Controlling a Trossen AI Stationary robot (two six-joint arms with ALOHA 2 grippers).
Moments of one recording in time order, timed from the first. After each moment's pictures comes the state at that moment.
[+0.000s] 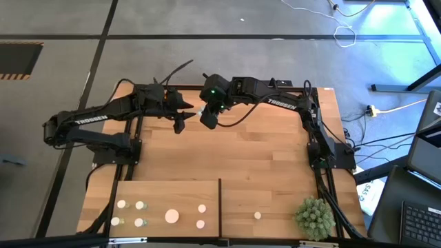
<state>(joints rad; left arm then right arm) 0.33 0.99 0.91 -0.32 -0.03 -0.07 -0.18 2.15 2.35 -1.06 -0.01 0.20</state>
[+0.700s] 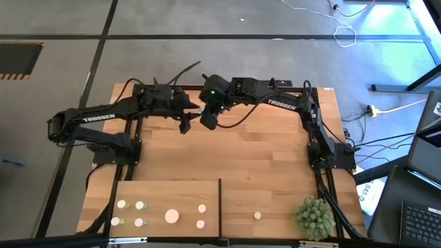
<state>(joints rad) 0.33 1.08 0.91 -0.23 0.00 -0.01 -0.17 2.15 2.35 -1.05 -0.01 0.18</state>
